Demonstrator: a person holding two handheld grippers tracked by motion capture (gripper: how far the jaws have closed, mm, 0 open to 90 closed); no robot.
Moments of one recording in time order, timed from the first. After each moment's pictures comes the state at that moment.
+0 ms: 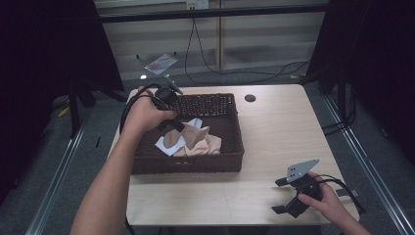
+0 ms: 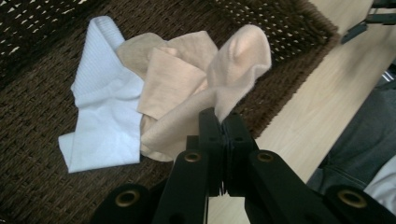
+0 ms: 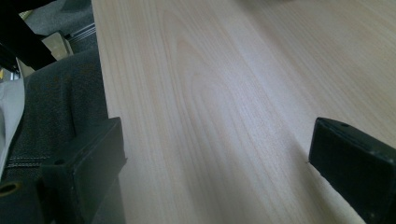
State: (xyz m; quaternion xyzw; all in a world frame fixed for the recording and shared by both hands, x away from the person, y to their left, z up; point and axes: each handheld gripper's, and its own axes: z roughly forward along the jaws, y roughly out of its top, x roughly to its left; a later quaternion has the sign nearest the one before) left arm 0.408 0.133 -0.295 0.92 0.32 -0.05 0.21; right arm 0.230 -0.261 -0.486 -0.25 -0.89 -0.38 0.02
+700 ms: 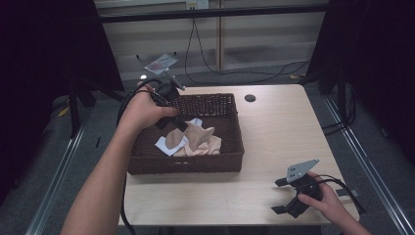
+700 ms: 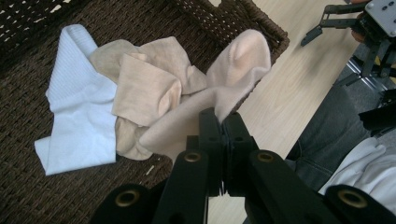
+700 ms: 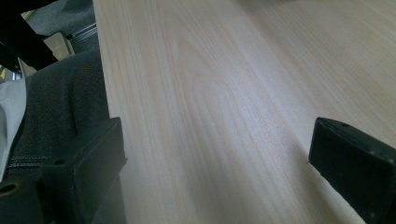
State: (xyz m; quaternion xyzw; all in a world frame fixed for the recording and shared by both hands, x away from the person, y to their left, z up) left arm 0.395 0.128 -0.273 0.92 0.30 -0.08 0.23; right arm 0.230 -0.260 -0.486 -0.25 -0.89 -0.38 0.03
